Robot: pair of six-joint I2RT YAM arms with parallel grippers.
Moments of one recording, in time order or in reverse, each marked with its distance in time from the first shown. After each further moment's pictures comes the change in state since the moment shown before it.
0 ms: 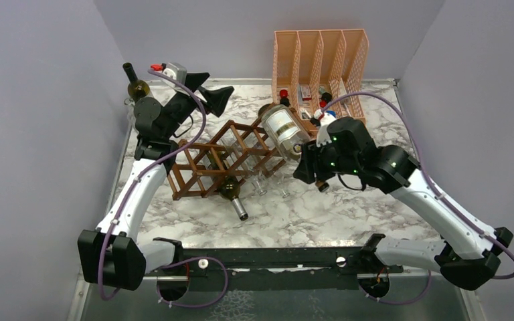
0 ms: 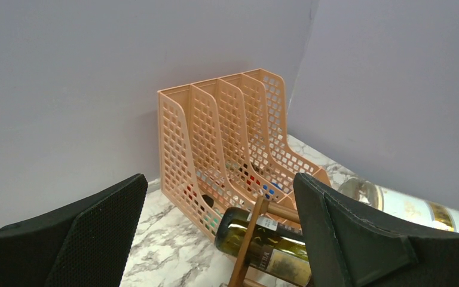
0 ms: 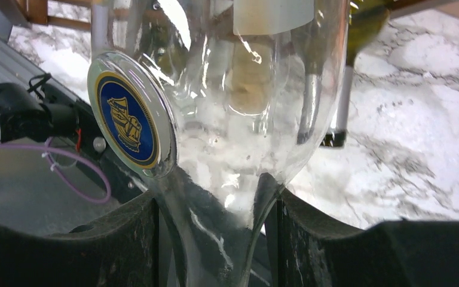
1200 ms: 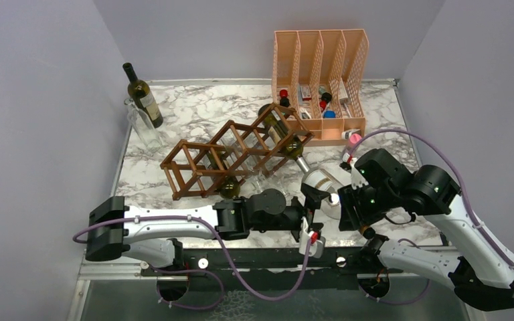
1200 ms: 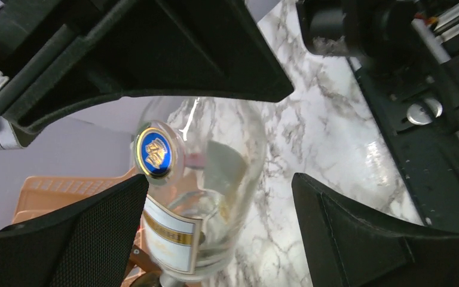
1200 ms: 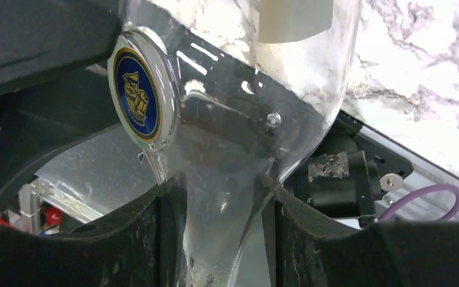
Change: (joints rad) left arm -1.236 0.075 -0.118 -0.347 -0.383 1.134; right arm -0.001 -0.233 0.008 -0.679 -0.118 0.034
